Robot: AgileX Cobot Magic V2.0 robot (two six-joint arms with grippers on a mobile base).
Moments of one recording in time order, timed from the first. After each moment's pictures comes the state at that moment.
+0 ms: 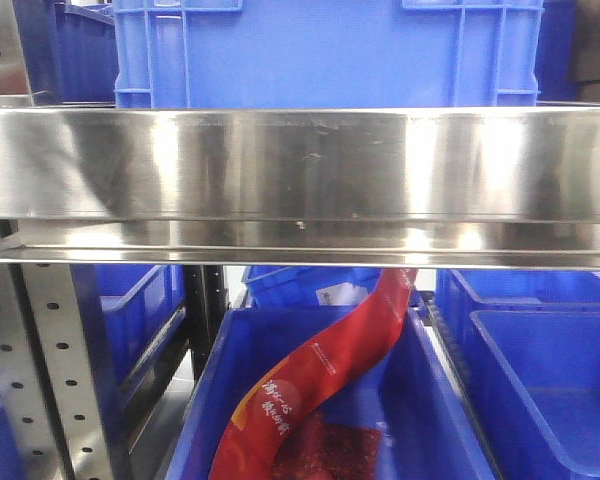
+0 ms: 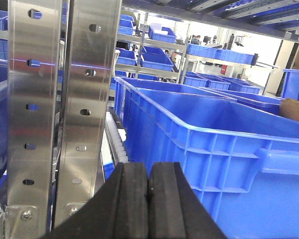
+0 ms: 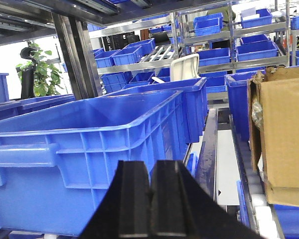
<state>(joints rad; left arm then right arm) -0.25 0.56 -0.55 -0.17 0.02 0.02 0.21 0.37 -0.49 0.24 0.13 -0.02</state>
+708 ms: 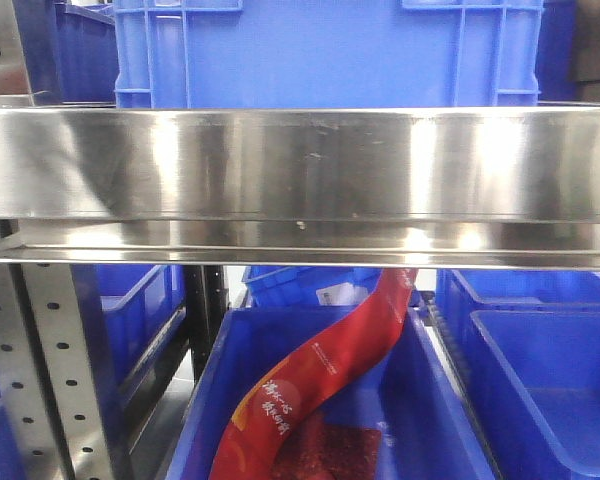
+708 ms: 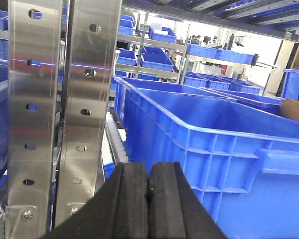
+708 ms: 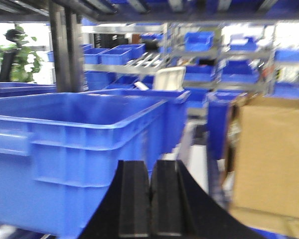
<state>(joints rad) -0.25 0.56 -0.55 -0.17 0.02 0.02 0.17 0.34 -0.47 0.04 0.12 -0.02</state>
